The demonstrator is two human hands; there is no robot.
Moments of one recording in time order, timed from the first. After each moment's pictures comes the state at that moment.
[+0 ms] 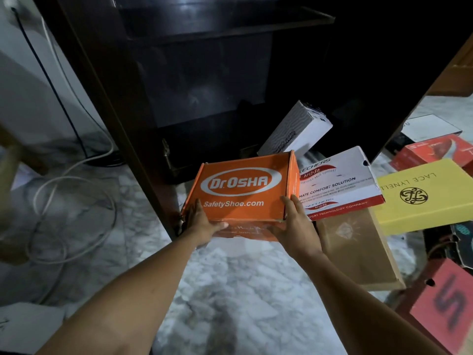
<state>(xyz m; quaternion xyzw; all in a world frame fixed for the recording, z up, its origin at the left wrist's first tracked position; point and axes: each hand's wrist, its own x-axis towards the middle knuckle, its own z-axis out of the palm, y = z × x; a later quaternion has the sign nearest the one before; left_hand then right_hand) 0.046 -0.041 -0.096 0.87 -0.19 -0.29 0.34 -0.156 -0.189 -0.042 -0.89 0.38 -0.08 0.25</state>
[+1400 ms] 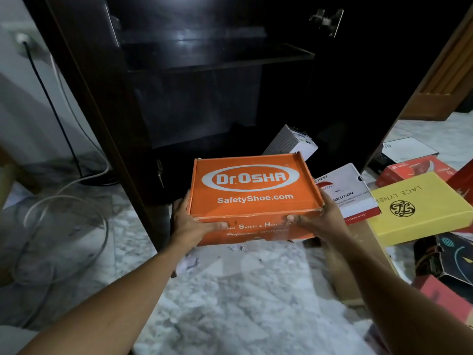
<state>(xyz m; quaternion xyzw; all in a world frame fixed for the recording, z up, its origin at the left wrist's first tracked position) 0.038 -0.046 -0.039 0.79 -0.23 -0.15 0.55 -0.198 -0.281 0.012 -0.77 0.30 -0.22 0.52</state>
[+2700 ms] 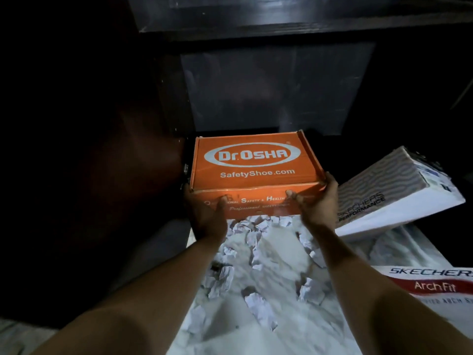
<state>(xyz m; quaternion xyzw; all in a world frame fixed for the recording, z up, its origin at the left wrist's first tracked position) 0.186 -0.166 -0.127 0.78 -0.02 0.15 0.60 0.118 -0.392 -0.121 -0.75 0.30 -0.30 0.51</state>
